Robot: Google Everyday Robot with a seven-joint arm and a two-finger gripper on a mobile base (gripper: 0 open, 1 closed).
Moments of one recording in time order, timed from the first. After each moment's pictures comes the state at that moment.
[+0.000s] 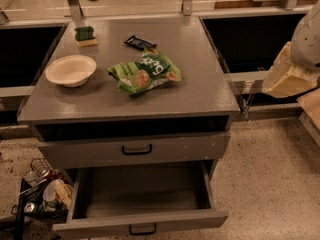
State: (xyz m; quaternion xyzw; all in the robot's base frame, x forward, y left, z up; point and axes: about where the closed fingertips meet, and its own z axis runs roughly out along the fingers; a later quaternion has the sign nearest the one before) arm 0.445 -0.216 0.975 -0.59 0.78 -0.04 0.19
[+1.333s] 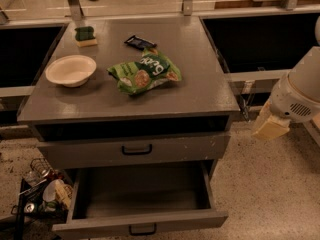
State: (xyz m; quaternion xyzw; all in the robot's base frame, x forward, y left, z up) arm 0.453 -0.245 0.834 -0.55 0.82 0.06 0.11
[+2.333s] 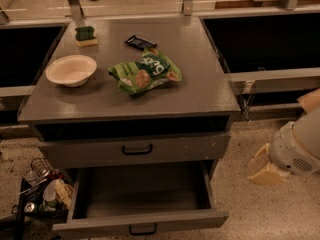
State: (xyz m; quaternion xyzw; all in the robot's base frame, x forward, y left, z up) arm 0.382 -0.223 0.772 -0.54 0.82 0.13 0.14
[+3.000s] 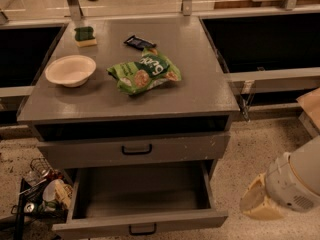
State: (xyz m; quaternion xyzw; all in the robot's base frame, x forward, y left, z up) arm 0.316 -0.199 0.749 -0.58 0.79 0.17 0.12
